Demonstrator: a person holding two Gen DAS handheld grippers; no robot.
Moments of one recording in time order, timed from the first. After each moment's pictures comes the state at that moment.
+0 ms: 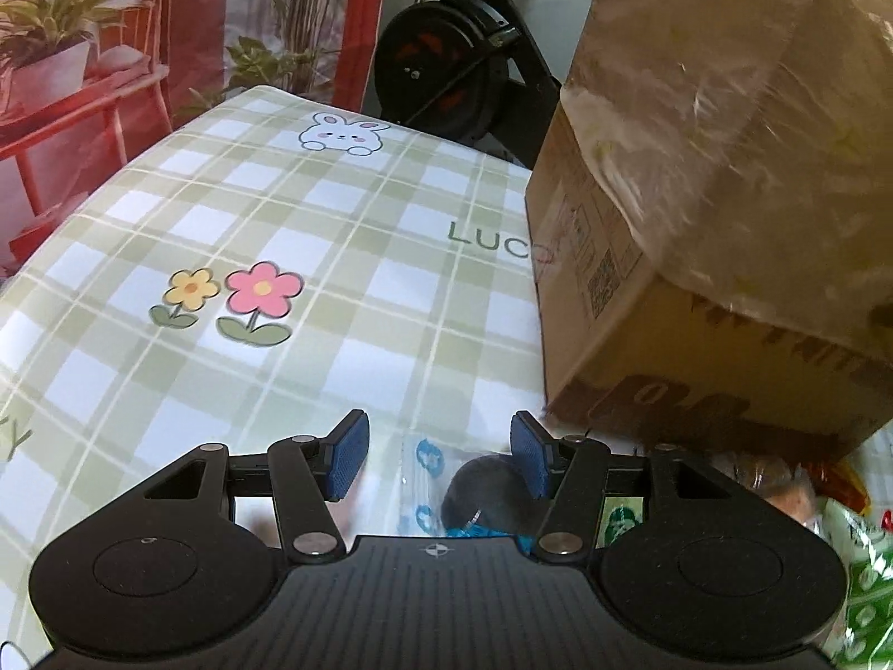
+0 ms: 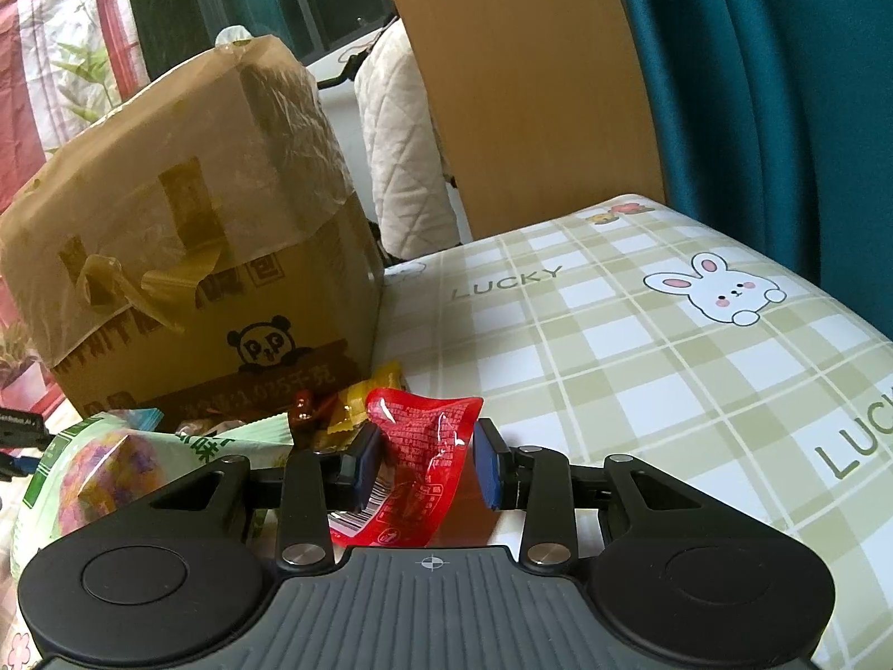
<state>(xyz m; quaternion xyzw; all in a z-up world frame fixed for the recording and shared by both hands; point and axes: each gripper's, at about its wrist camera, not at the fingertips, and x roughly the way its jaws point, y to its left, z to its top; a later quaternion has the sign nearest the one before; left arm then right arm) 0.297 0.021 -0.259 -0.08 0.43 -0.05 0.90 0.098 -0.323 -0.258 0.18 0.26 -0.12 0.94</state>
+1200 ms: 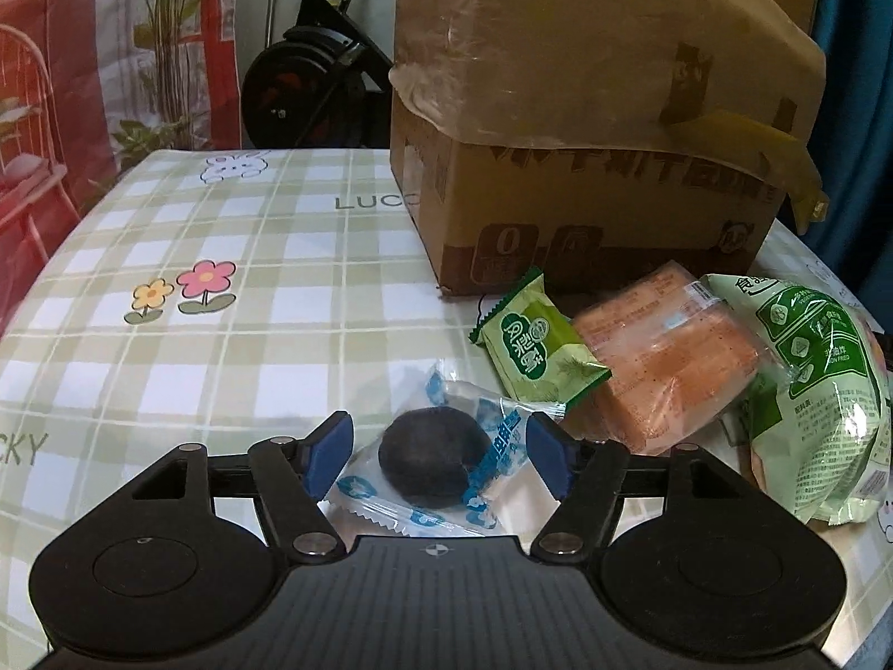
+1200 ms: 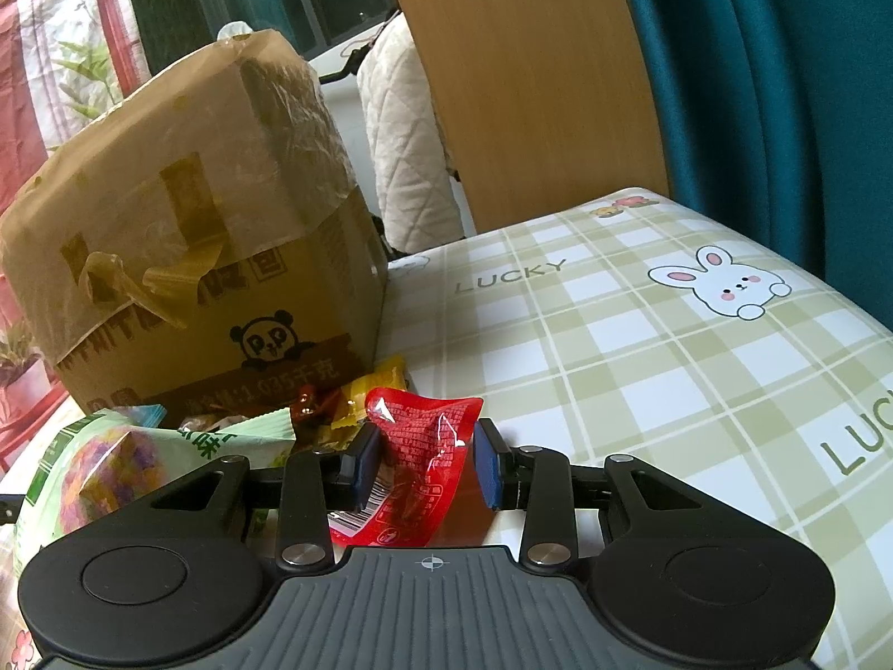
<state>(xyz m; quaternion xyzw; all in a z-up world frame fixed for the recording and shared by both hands) 0.219 0.015 -0.259 0.03 0.39 -0.19 0.90 0.098 -0.319 -0.259 0.18 0.26 -0.12 0.94</state>
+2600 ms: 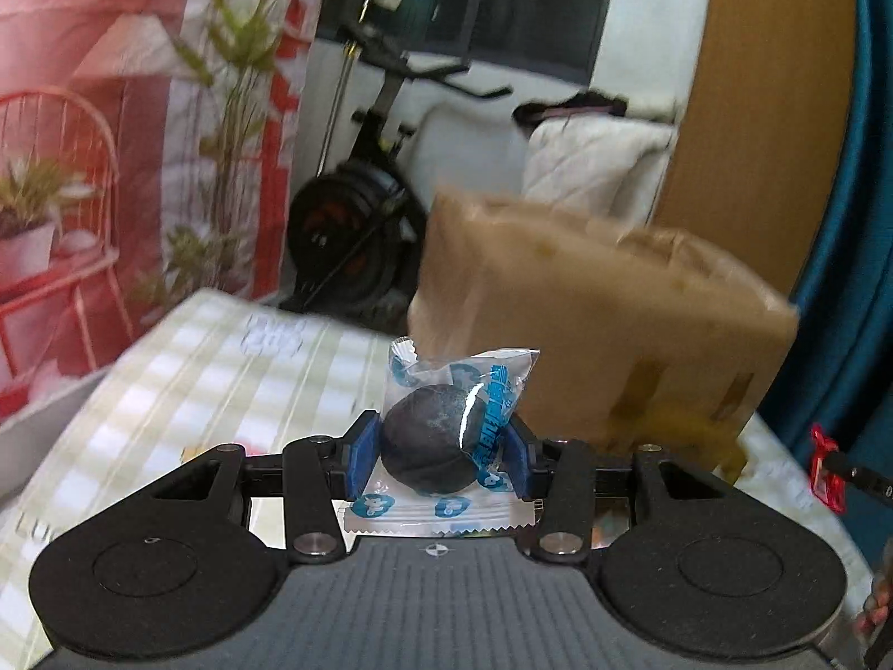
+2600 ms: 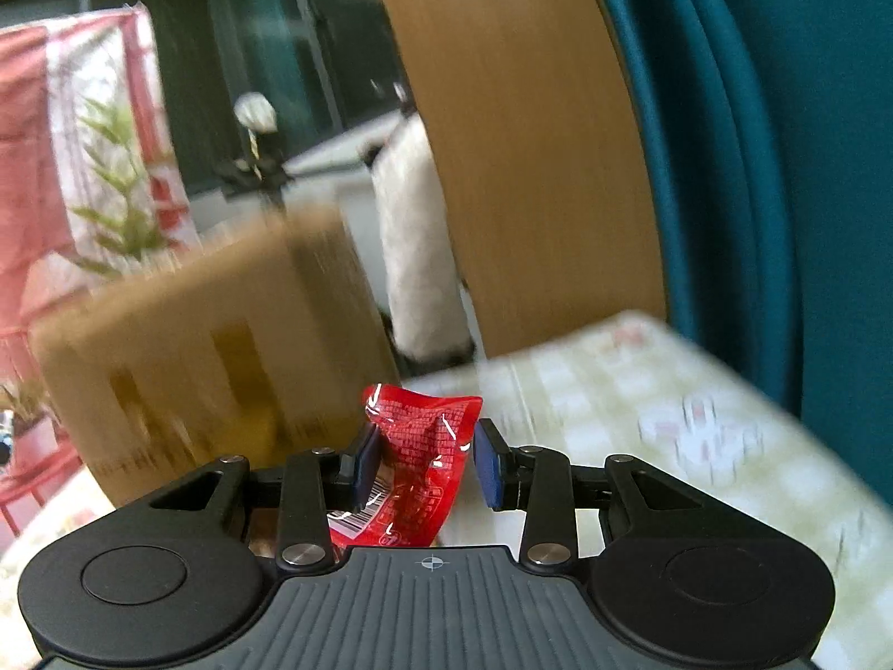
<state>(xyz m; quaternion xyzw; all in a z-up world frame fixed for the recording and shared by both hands) 0.215 0.005 -0.138 -0.06 0.26 -0.14 0.95 0.092 -0.321 -0.174 0.14 0.17 -0.12 0.97</state>
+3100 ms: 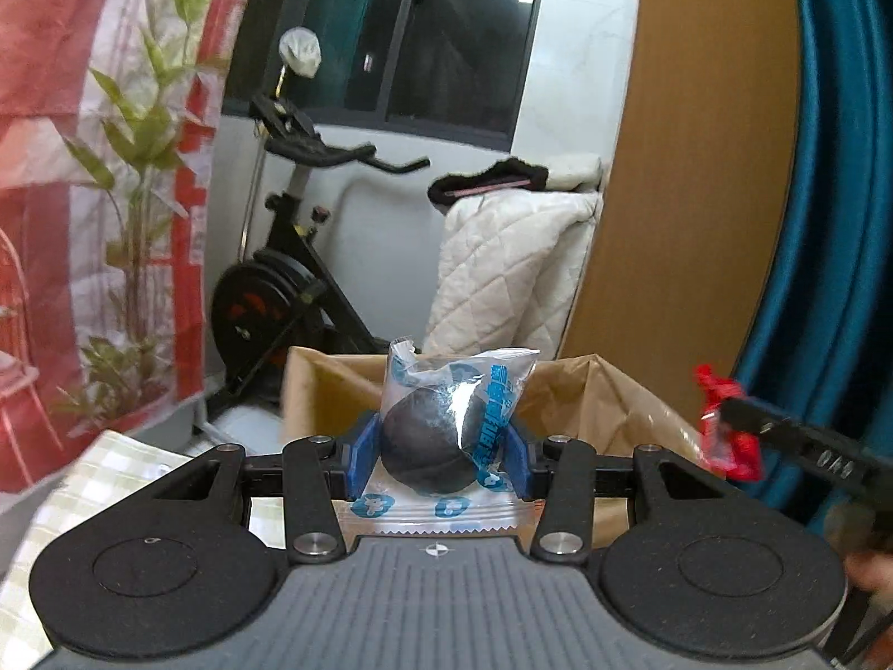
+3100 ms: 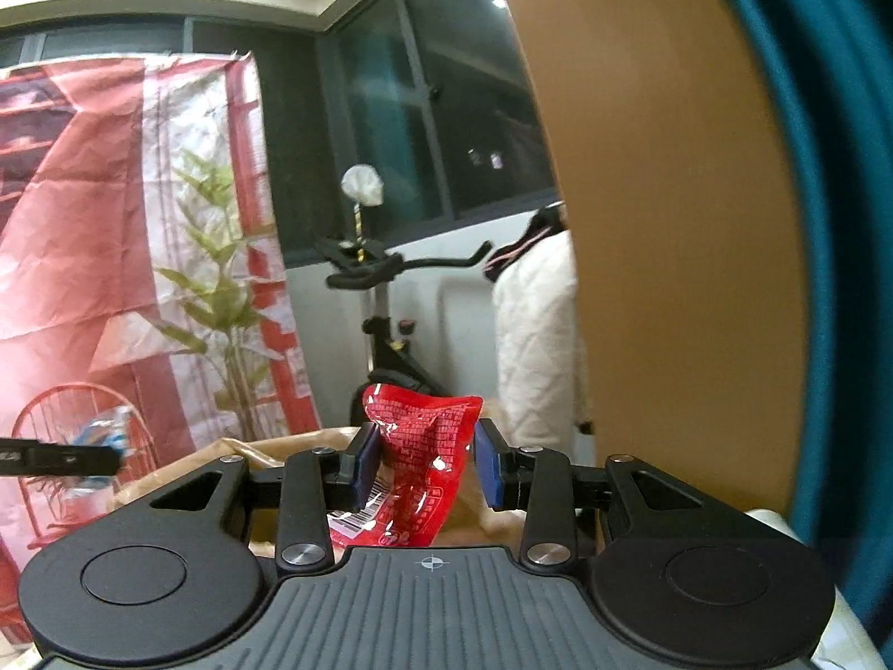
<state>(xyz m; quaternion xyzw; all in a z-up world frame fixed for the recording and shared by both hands) 0.294 -0.078 -0.071 -0.05 0.20 -0.20 0.96 0.204 -0.295 -0.053 0.09 0.11 -0.03 0.99</state>
